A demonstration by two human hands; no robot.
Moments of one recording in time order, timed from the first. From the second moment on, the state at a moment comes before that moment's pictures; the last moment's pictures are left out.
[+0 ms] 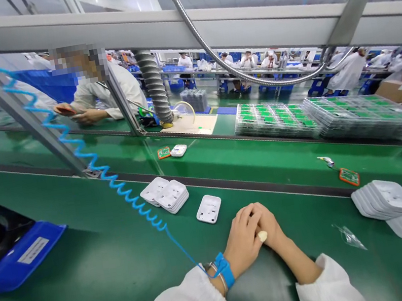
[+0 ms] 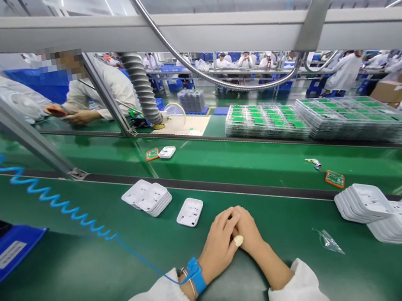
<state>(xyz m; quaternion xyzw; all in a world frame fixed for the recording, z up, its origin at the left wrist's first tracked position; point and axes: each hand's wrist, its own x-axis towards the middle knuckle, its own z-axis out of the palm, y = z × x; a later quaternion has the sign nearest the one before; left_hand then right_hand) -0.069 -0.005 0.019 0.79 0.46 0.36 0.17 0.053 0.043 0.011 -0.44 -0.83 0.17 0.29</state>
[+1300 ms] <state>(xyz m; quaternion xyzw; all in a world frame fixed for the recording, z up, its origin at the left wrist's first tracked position) -0.077 -0.004 0.017 0.78 0.48 0.34 0.18 0.057 0.043 0.010 -0.42 -0.82 0.21 0.33</state>
